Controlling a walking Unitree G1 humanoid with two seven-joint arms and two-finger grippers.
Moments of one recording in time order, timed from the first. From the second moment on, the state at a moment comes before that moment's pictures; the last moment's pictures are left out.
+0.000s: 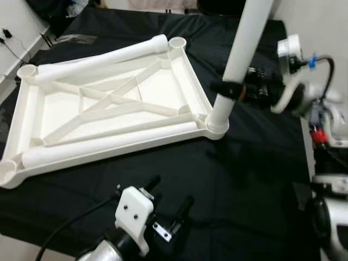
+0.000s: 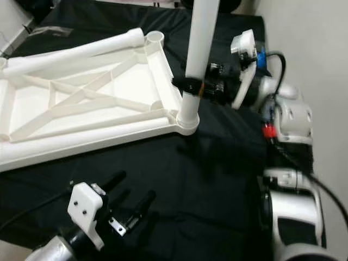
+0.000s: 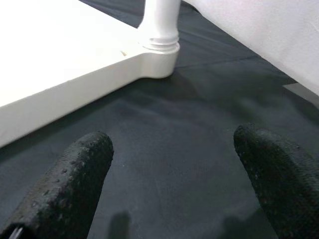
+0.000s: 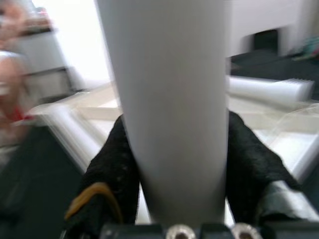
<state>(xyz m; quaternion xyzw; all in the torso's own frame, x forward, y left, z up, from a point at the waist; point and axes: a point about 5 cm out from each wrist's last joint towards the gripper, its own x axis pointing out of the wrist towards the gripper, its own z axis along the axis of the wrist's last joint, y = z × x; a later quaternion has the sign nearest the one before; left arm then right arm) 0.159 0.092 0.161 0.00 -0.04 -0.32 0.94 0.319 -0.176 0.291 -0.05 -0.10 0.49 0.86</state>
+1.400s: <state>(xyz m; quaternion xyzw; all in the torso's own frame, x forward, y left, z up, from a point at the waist) 0.172 0.093 0.159 0.01 -0.06 -0.32 0.95 0.331 -0.164 0.303 -0.05 -0.14 0.39 0.91</state>
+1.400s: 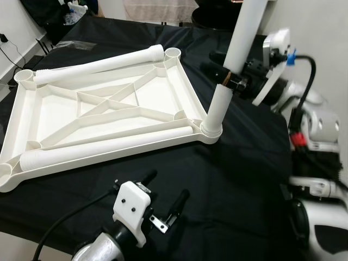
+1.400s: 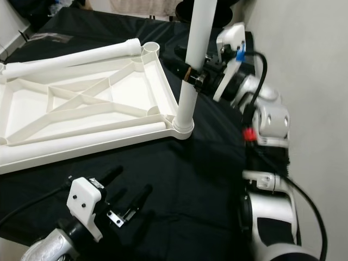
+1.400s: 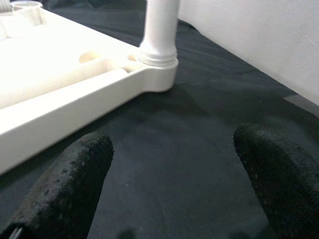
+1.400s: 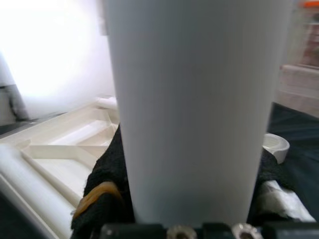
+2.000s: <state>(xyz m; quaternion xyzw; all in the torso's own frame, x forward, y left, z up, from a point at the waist) 0.180 0.097 0.147 0.01 -0.05 -0.31 0.95 0.309 -0.119 0.261 -0.03 -0.05 0.14 0.99</state>
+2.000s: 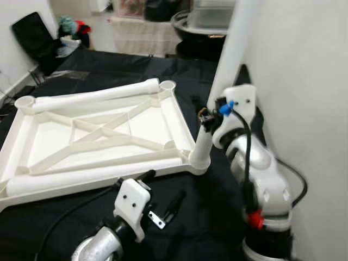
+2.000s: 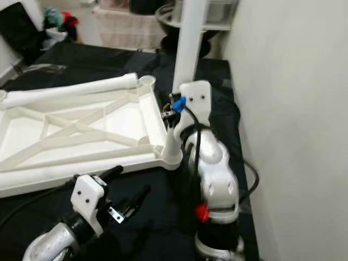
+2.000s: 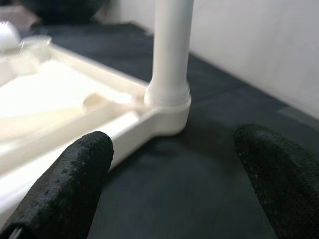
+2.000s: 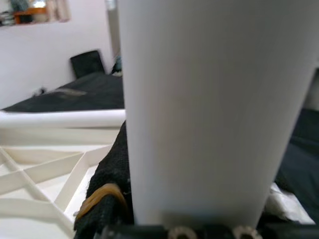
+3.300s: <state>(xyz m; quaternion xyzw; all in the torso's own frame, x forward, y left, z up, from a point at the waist) 0.160 0.094 0.158 0.01 -0.04 -0.32 0.95 0.352 -0.209 0.290 -0.08 -0.05 0.55 0.83</state>
